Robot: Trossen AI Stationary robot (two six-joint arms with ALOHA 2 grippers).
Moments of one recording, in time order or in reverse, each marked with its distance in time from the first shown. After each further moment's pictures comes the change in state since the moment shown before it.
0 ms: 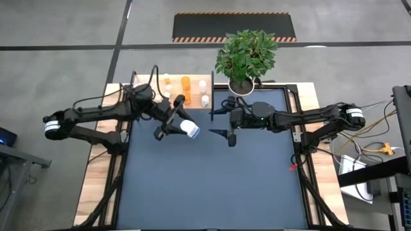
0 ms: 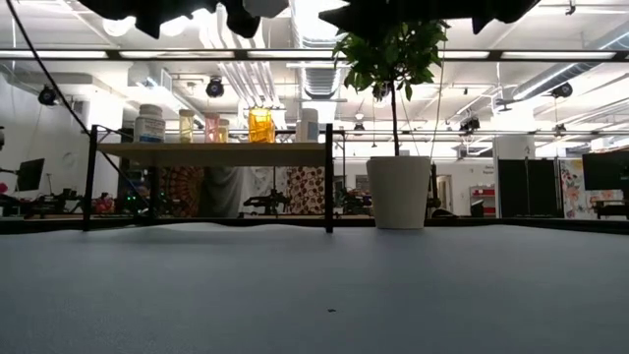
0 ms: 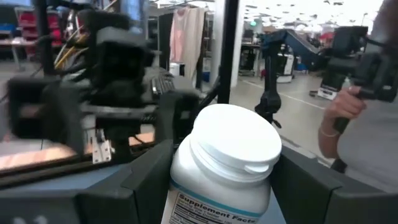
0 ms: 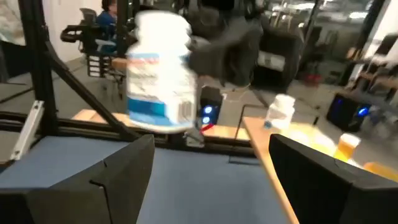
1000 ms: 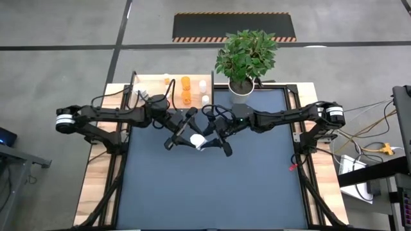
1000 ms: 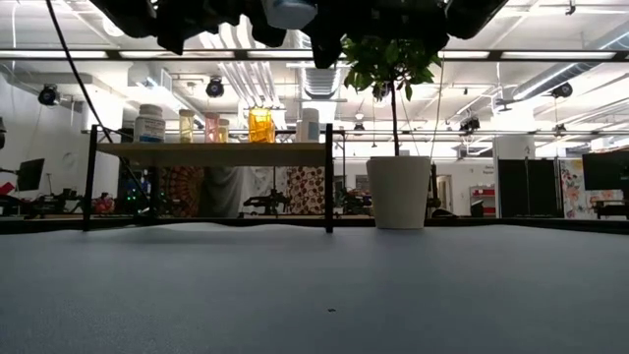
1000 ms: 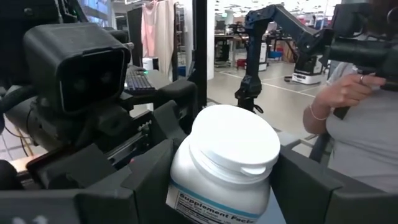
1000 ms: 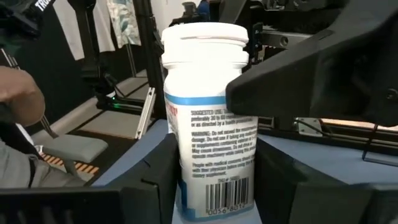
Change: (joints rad) left arm -0.102 0.190 -0.011 0.179 0.002 0.073; right arm -0.003 0.242 0.152 -0.012 -0.449 0.169
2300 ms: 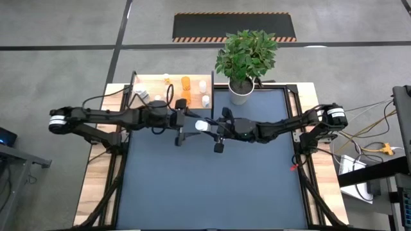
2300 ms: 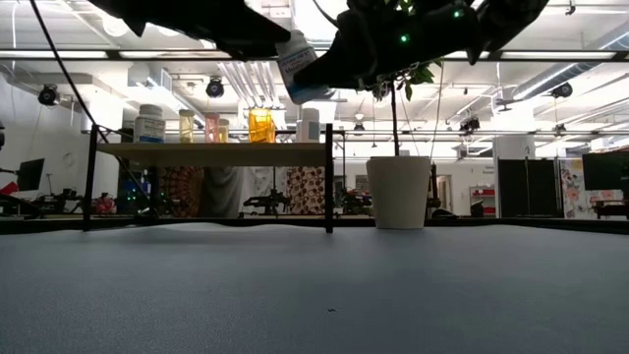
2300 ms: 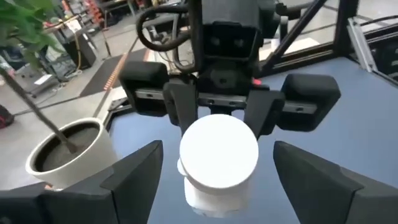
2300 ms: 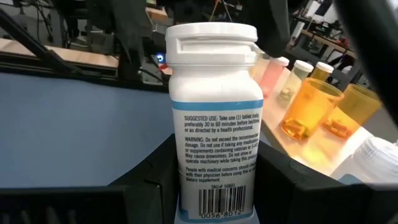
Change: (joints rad) left arm -0.089 -0.105 0.001 -0.351 -0.682 0.258; right arm 0.100 -0.017 -0.165 0.069 0.813 -0.210
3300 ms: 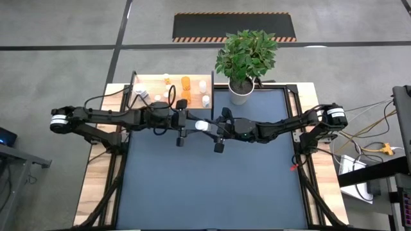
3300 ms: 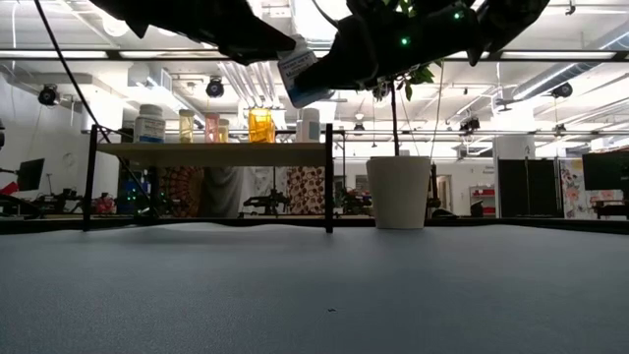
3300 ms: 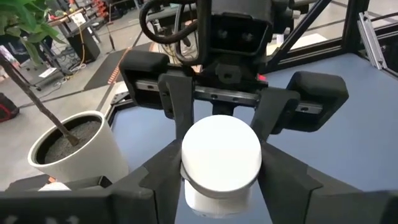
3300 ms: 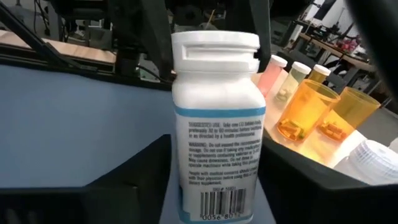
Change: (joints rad) left arm -0.013 0.022 0.001 0.009 -0.032 -0.014; right arm 0.000 0.002 -0.004 -0.002 0.008 -0.038
